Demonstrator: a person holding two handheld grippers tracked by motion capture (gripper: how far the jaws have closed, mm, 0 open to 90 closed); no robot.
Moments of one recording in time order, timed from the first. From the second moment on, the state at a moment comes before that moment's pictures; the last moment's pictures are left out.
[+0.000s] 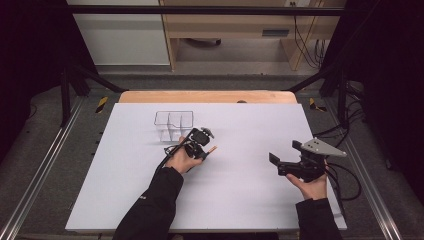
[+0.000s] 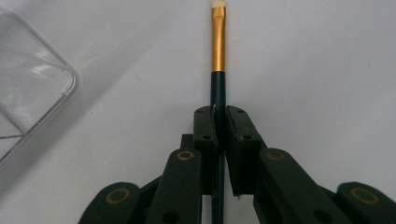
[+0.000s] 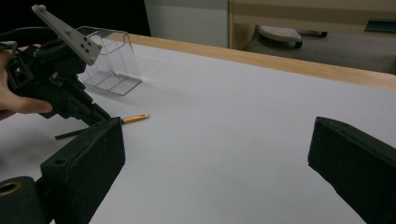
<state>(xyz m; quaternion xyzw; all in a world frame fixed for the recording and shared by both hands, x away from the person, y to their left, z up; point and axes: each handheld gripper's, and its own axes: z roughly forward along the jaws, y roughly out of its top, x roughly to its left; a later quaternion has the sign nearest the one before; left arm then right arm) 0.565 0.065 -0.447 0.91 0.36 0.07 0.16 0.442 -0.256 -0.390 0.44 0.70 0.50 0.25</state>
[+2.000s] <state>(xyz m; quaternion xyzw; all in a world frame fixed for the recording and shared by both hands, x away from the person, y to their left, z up) 0.493 0.162 -0.352 0.73 0.40 0.26 0.49 0.443 -0.251 -0.393 0.44 0.71 0.49 0.25</state>
